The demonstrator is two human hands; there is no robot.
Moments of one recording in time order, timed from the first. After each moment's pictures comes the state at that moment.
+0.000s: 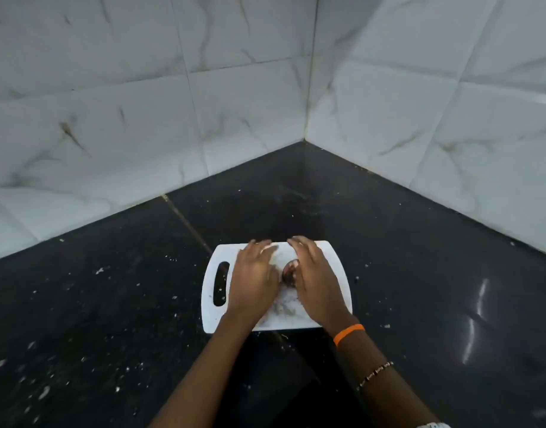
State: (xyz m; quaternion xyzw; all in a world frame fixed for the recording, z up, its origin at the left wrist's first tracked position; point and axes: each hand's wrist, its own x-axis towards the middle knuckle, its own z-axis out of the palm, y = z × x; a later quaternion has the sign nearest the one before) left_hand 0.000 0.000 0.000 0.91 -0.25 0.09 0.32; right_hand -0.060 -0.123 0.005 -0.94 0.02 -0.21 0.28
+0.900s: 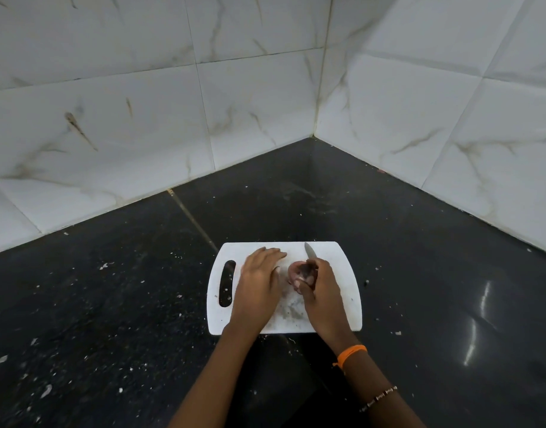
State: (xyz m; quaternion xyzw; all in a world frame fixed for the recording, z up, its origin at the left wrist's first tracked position) left_hand 0.000 0.006 -0.007 0.88 -0.26 0.09 0.38; right_hand -0.058 -0.116 -0.028 -0.85 0.14 -0.20 0.47
